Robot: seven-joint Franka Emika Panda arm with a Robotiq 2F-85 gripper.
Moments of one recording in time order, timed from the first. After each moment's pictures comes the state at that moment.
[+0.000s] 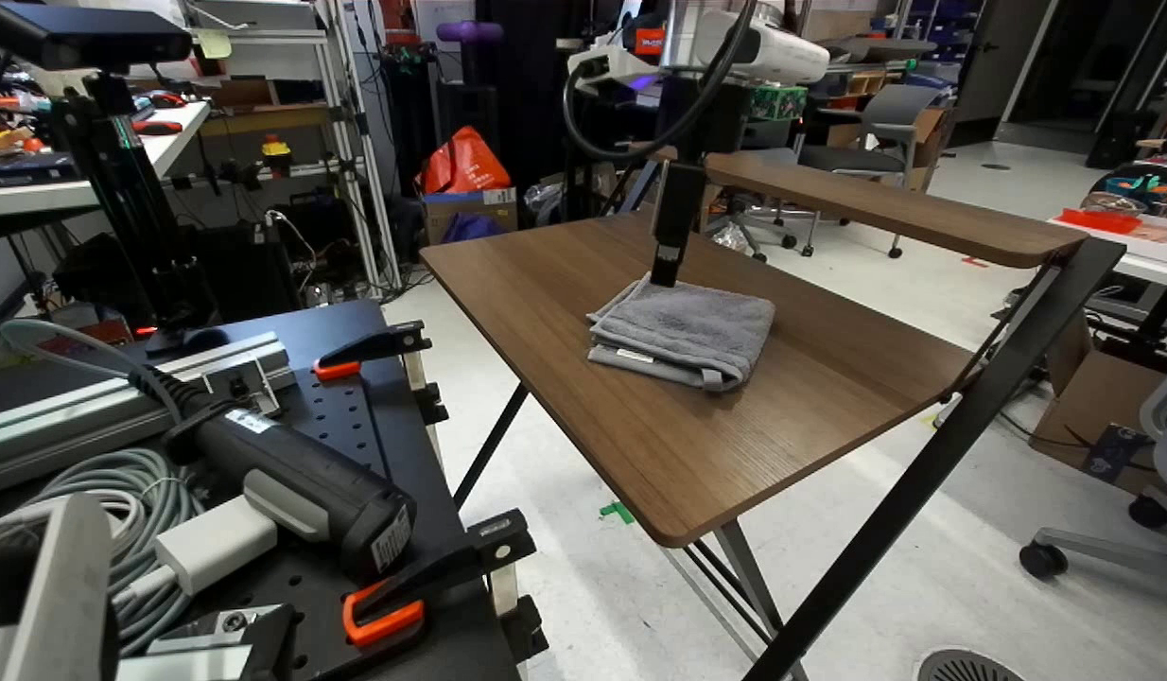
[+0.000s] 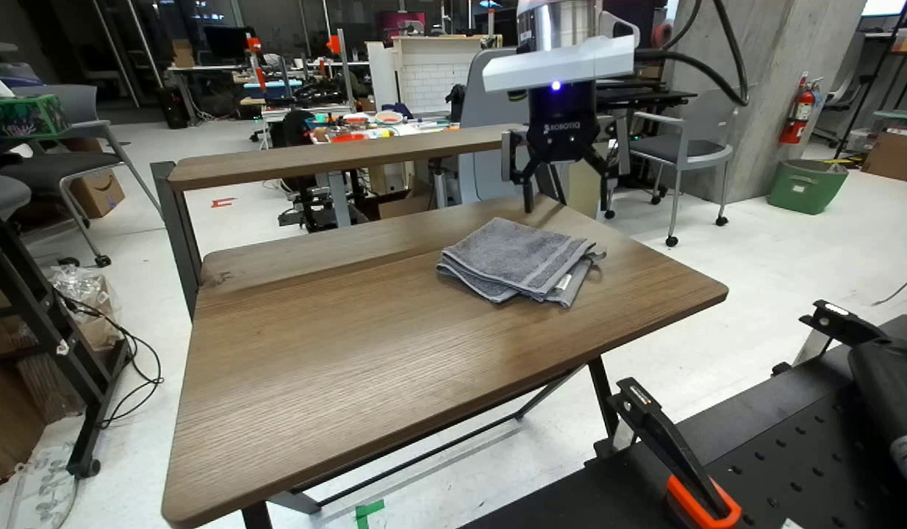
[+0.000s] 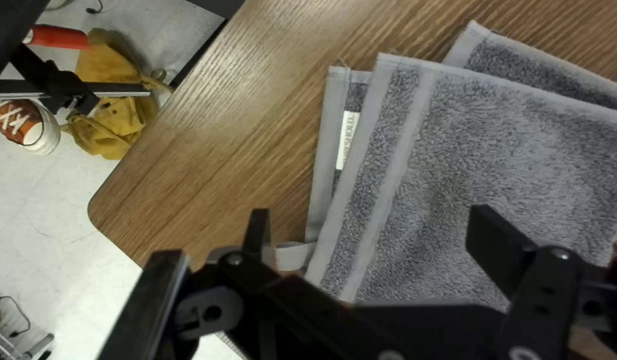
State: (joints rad) arm 0.12 0.54 -0.02 -1.89 -0.07 2.26 0.88
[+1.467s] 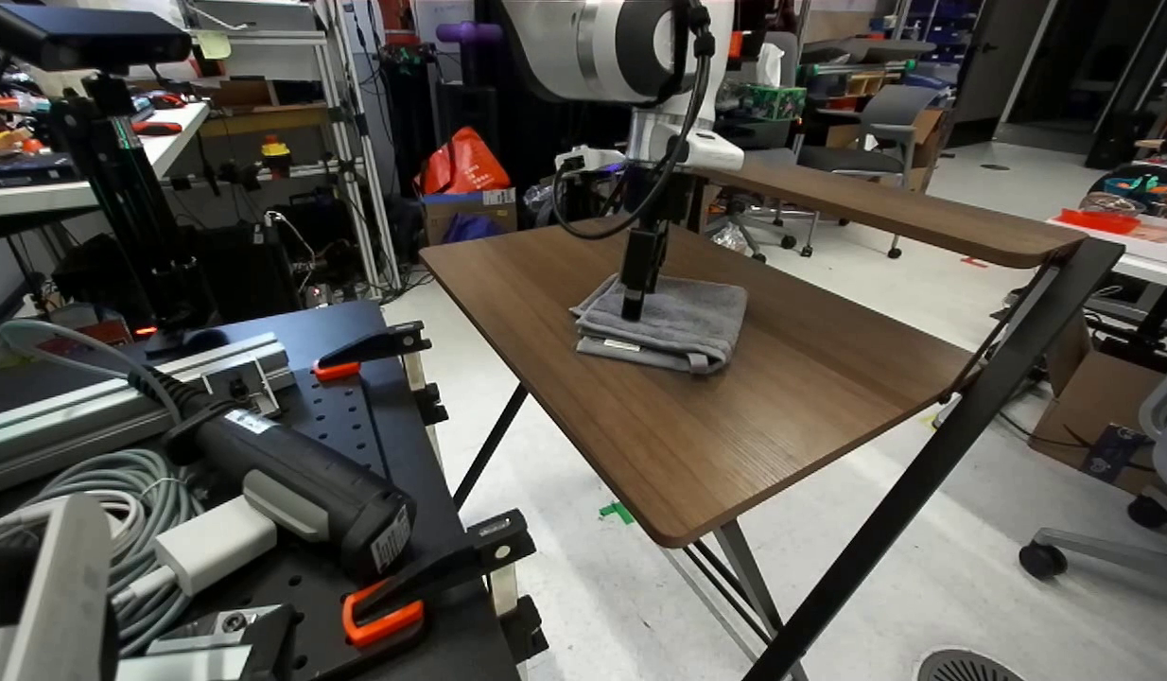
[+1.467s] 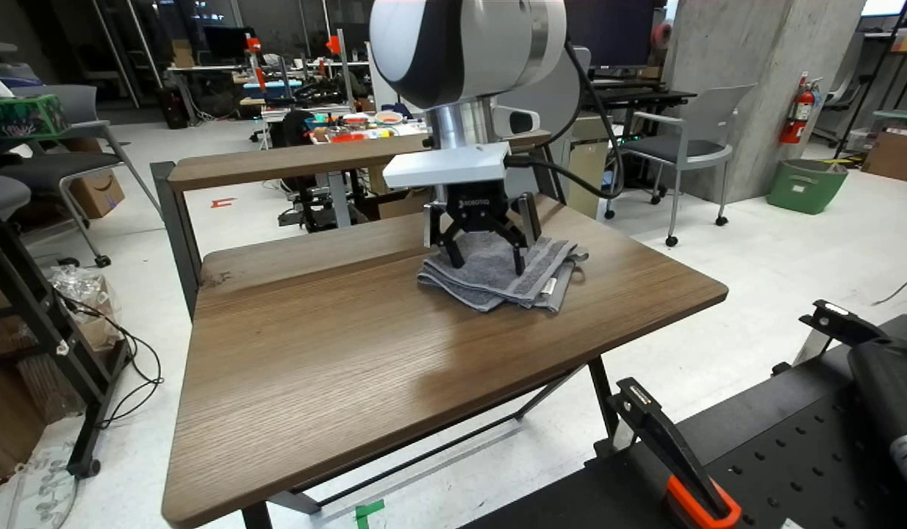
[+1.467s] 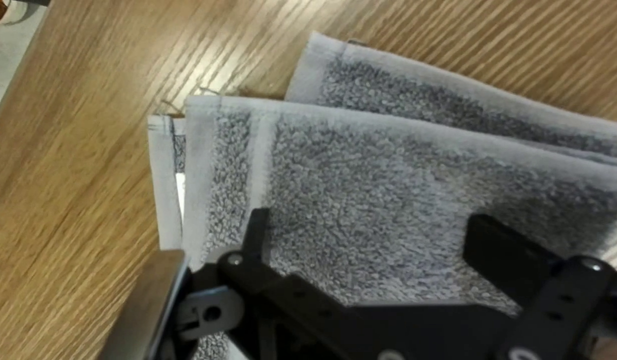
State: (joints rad) arm 0.28 0.85 -0.03 -1.61 -0.07 2.26 1.05
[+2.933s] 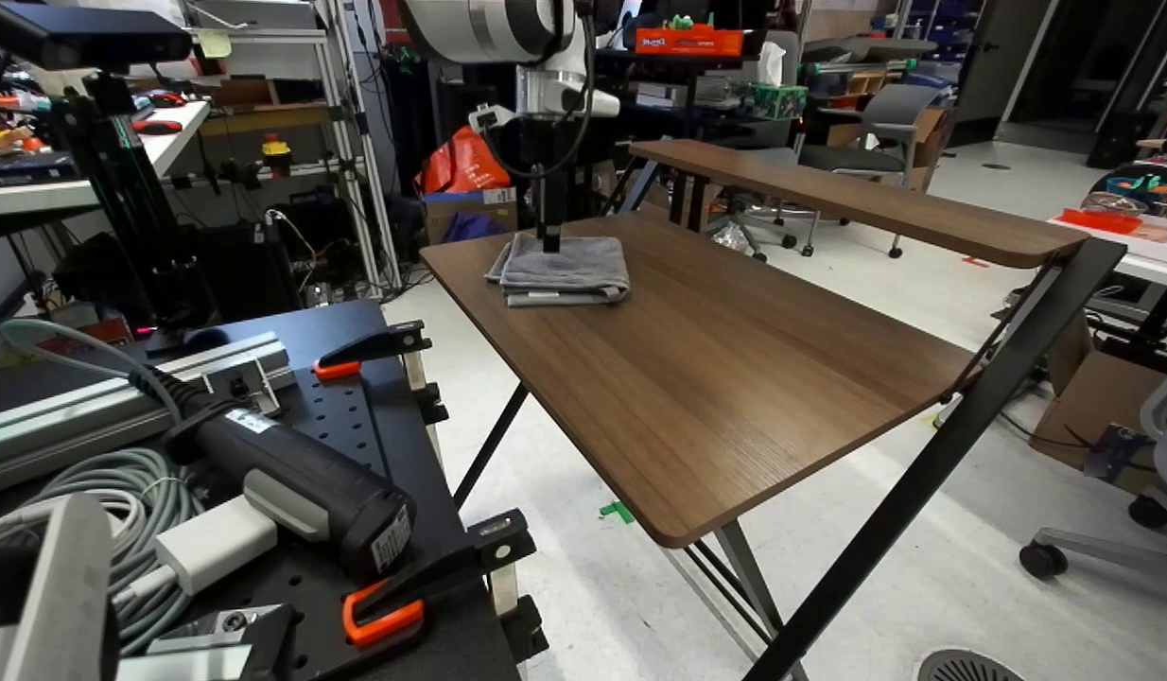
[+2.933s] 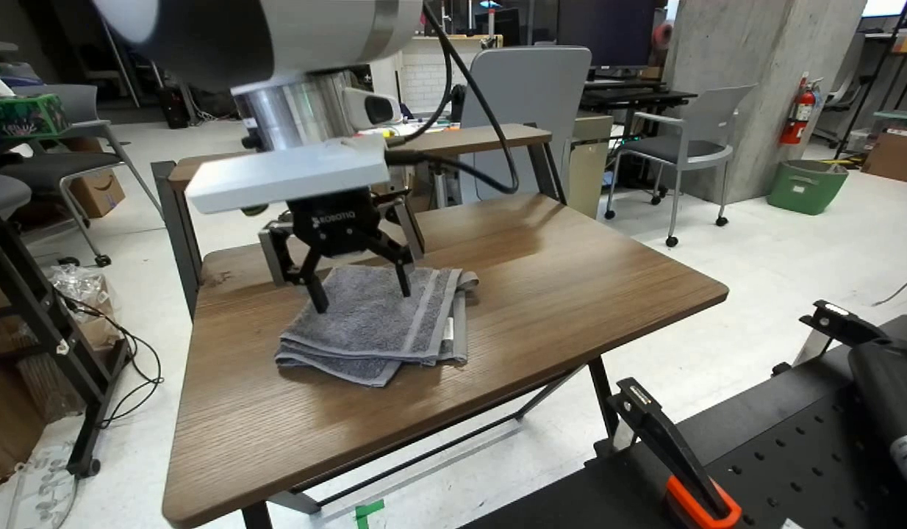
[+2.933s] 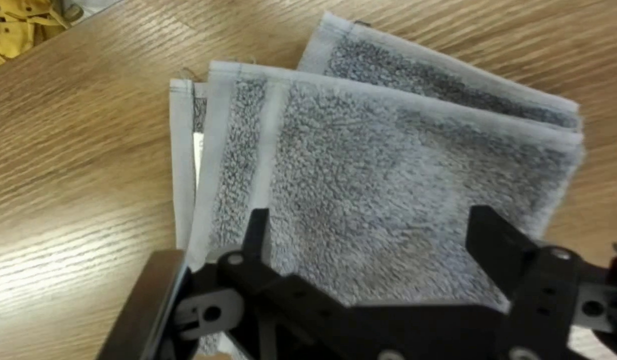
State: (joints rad) arm 0.51 0.79 0.03 -1.63 -0.13 2.27 0.89
